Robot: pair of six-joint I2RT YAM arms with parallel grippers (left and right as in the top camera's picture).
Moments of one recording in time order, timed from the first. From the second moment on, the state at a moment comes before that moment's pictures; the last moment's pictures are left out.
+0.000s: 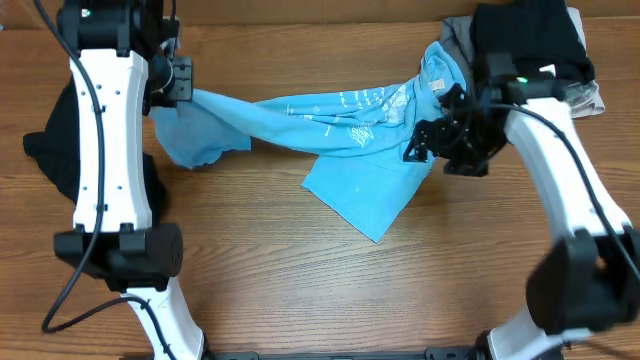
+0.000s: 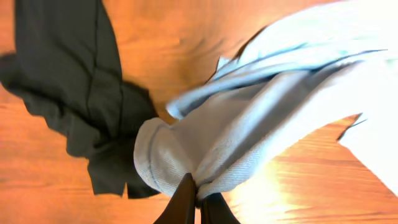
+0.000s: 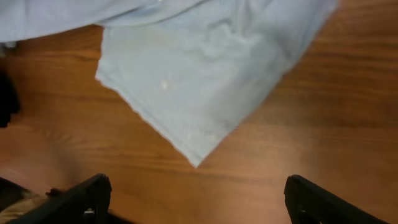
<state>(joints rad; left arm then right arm) -0.01 2.05 2.44 -1.68 -0.10 -0.02 0.07 1.78 1.57 -1.28 -0.42 0.15</state>
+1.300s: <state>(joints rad) -0.02 1.84 2.48 -1.68 -0.05 -0.05 0.46 1.75 1.01 -0.67 -0.12 0.43</state>
